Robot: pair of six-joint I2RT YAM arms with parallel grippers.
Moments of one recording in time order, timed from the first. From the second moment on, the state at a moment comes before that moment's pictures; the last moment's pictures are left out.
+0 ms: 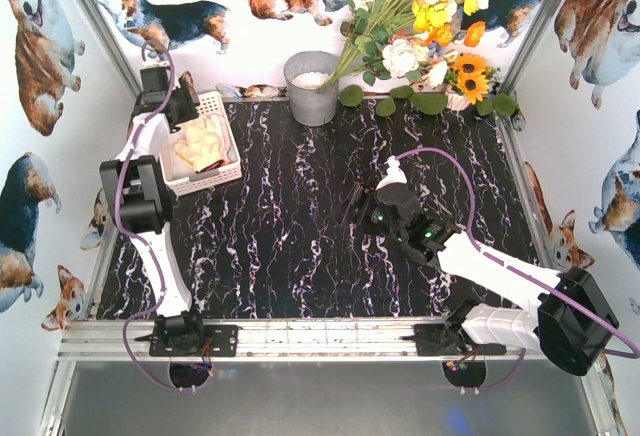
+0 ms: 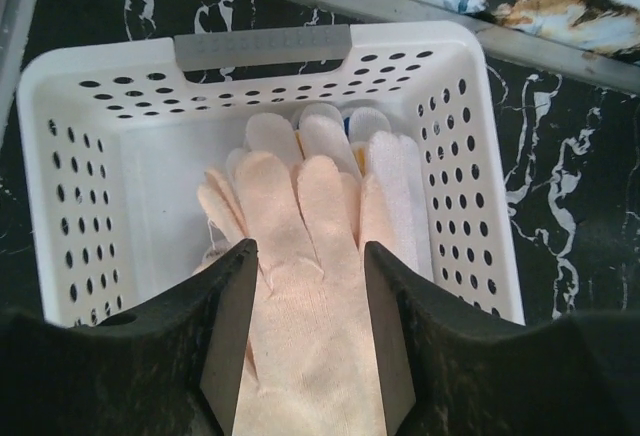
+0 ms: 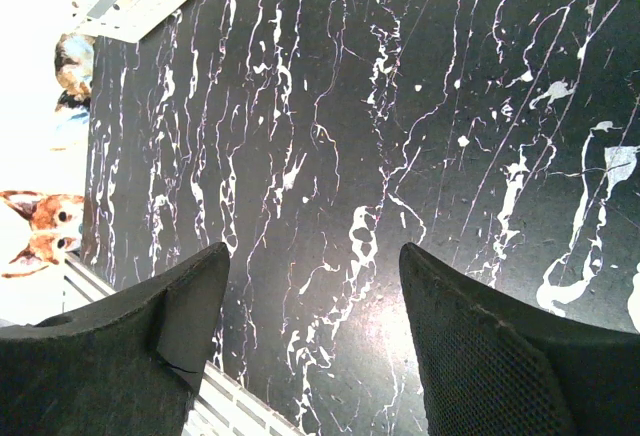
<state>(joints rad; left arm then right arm) 0.18 2.17 1.83 -0.28 0.07 -0.18 0.72 1.15 0.66 0.00 0.03 0.84</state>
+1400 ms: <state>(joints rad) 0.14 2.26 1.84 -0.30 0.25 -0.10 0.71 1.11 0.66 -0.04 0.06 0.80</state>
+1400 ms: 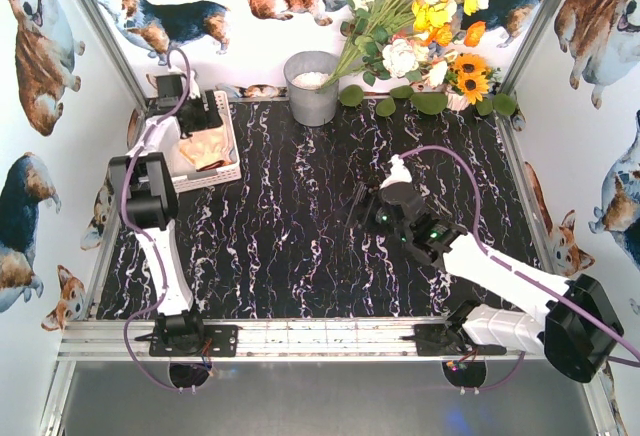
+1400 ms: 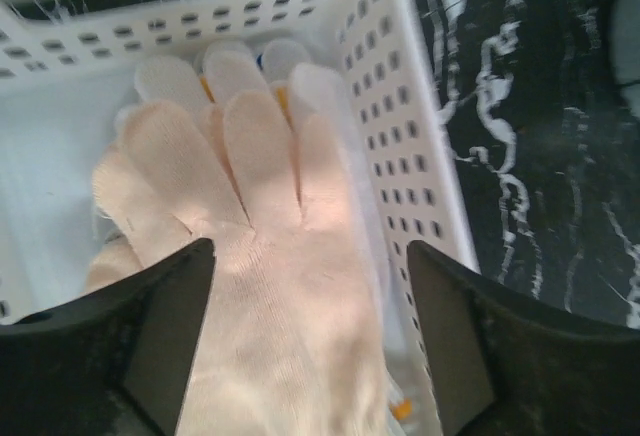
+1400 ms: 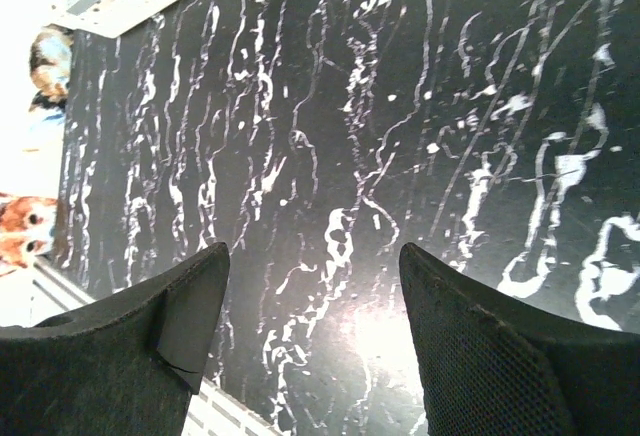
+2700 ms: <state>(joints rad) 0.12 1.14 0.09 0.82 -0.19 -0.19 -0.07 0.81 0.10 0.32 0.08 0.18</state>
